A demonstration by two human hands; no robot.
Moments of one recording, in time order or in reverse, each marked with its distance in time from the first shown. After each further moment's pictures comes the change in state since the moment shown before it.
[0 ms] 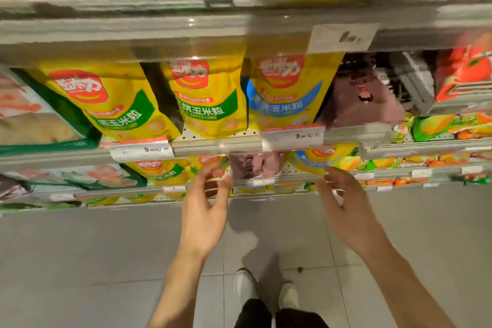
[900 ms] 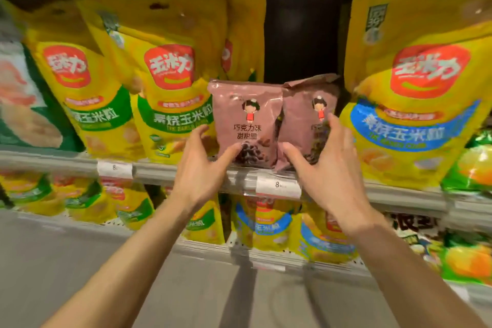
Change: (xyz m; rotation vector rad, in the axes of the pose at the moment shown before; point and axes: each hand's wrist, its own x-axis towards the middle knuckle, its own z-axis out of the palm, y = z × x) left_hand 0.145 -0.348 0.182 0.197 0.331 0.289; right_hand 0.170 0.261 0.278 -0.065 0.283 -0.567
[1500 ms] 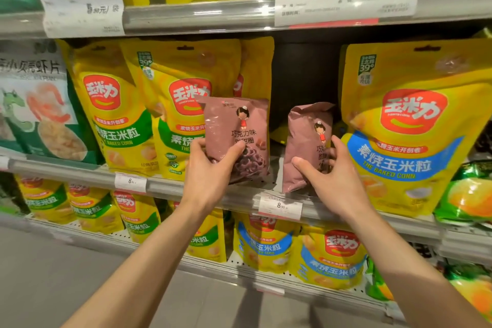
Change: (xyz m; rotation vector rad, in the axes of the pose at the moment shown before) left_hand -0.005 0.039 -0.012 -0.279 0.160 -0.076; right_hand 0.026 0.003 -0.020 0.265 -0.176 0.192
